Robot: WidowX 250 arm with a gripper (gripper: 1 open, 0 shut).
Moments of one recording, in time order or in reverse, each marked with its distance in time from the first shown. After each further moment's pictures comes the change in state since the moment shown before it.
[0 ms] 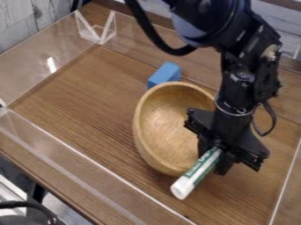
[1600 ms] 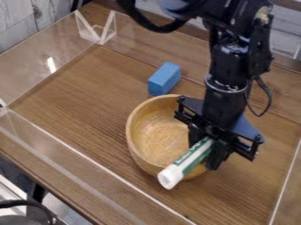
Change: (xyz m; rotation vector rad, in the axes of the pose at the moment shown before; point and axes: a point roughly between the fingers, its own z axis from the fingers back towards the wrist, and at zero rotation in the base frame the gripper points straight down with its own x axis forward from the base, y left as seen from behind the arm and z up) arm -0.016 0.001 0.025 -0.078 0.083 -0.040
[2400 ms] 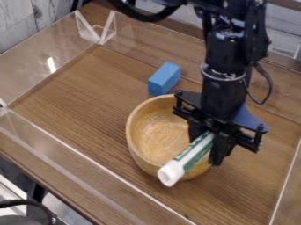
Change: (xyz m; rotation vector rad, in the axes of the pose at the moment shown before) arm -0.007 -0.005 0.015 -0.063 -0.011 0.008
